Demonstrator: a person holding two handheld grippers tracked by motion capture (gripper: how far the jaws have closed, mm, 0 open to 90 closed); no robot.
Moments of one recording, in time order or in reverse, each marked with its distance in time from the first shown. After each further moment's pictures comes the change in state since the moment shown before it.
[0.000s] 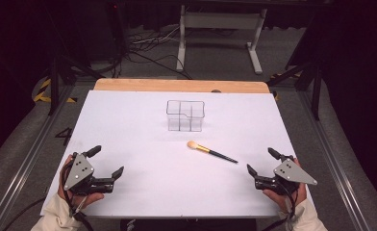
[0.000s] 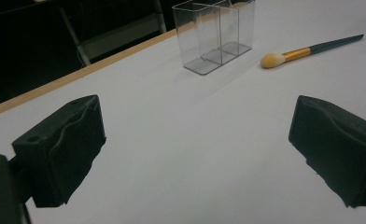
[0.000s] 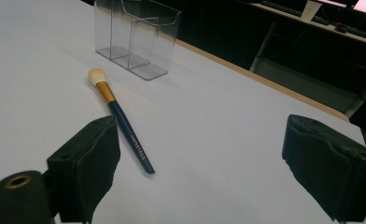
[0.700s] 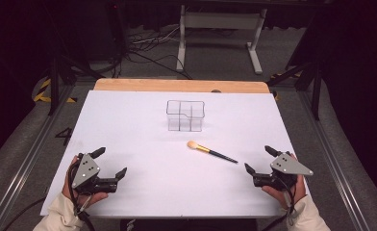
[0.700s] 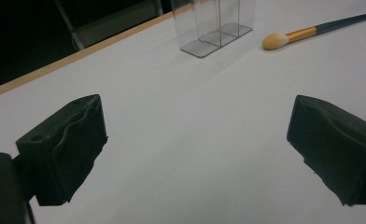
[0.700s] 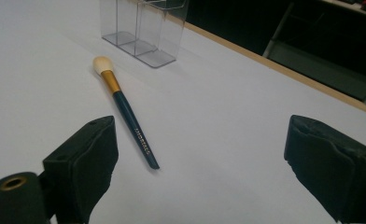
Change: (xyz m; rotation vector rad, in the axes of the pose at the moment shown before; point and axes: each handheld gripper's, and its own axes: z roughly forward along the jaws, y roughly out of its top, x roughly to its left) left arm -0.002 -0.009 0.012 0.049 -0.017 0.002; right arm -0.008 0.010 0.013 0.089 0.070 0.011
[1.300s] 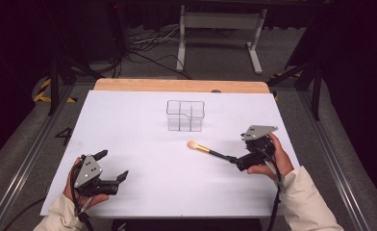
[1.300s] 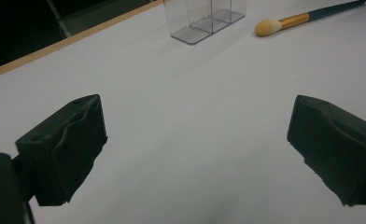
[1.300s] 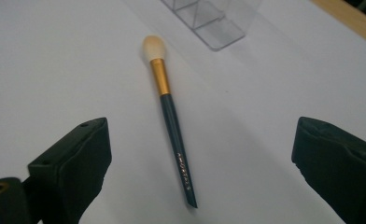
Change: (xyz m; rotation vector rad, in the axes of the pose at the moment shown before) left arm -0.002 -0.005 0.003 0.040 -0.032 -0.005; right arm -0.003 0.077 0.065 0.341 0.286 -0.085
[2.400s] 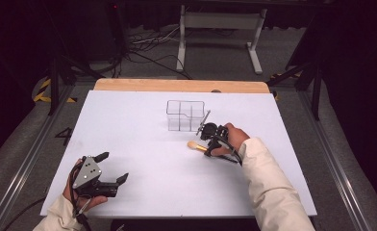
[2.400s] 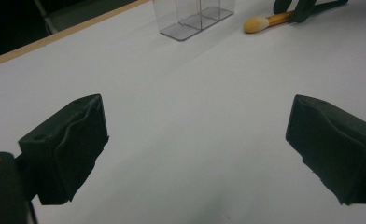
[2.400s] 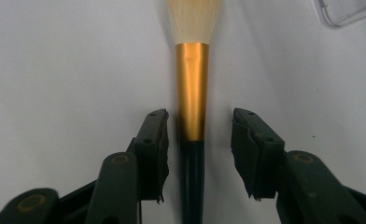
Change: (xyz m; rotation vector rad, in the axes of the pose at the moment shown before) left arm 0.000 -0.003 -0.001 0.006 -0.043 -0.007; right arm 0.002 0.066 0.123 0.535 0.188 -0.177
